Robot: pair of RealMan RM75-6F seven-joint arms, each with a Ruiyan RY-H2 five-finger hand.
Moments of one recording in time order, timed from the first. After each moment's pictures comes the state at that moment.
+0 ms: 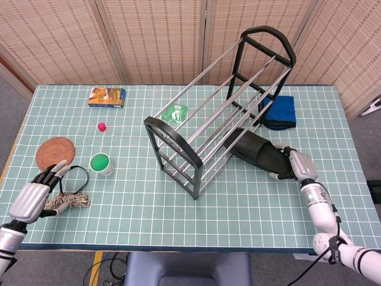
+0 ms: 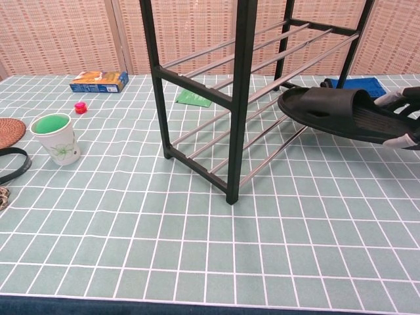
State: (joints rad) left arm -0.31 -1.09 0.00 -1.47 1.57 1.30 -0.20; right arm 0.51 -1.39 0.25 -1.32 -1.04 0.84 0.14
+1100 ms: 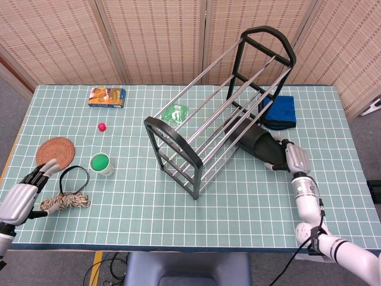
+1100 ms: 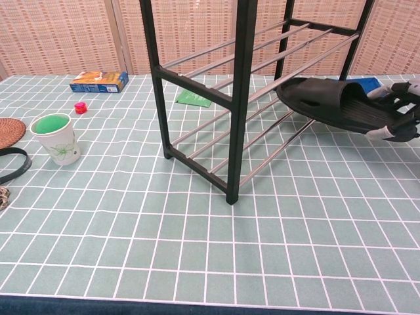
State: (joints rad) left arm -0.28 -1.04 0.01 -1.46 1.59 1.35 -0.30; right arm 0.57 -1.55 0.31 -1.15 -0.93 0.88 0.06
